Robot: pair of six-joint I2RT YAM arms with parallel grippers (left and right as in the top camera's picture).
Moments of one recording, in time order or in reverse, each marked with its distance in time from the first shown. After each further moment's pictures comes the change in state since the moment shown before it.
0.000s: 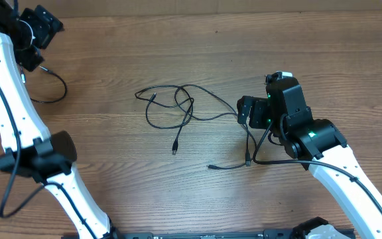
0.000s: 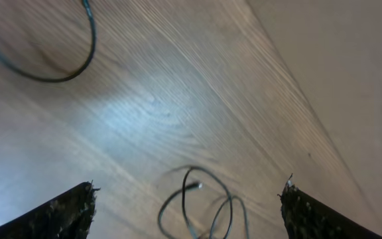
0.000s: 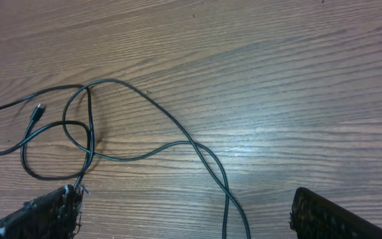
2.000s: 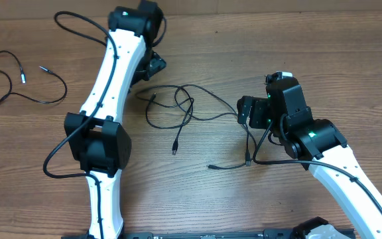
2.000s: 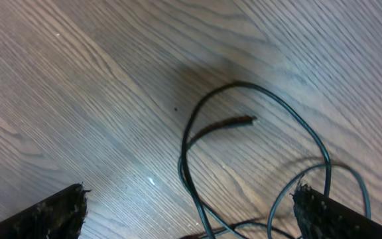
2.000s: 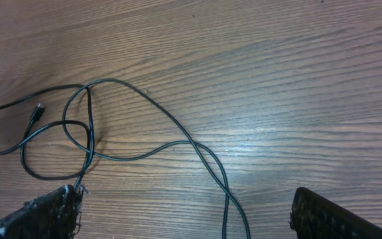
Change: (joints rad) left arm -0.561 0.023 -0.503 0.060 -0.452 -0.426; right arm 0.000 0.000 0.000 0.000 0.000 -0.001
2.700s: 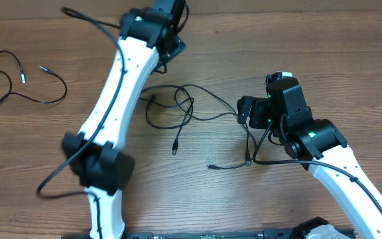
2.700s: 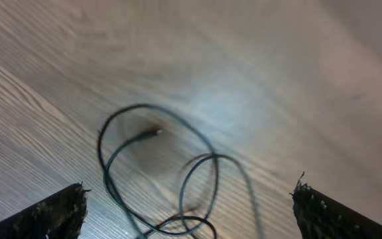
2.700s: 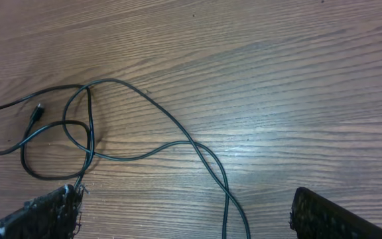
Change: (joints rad) left arm -0.132 -0.181 -0.031 0.229 -0.094 -0.033; right arm 0.000 0.000 0.000 0.000 0.000 0.000
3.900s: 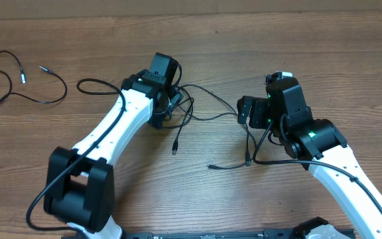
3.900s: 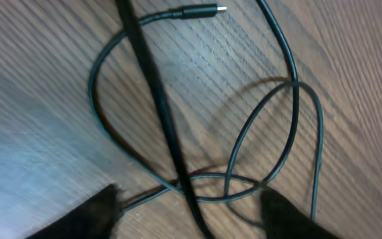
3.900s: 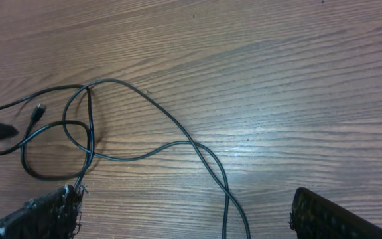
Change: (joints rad) left arm -0.005 -0.259 -0.908 0.570 0.266 -0.240; right arm 0.000 0.000 0.000 0.000 0.000 0.000
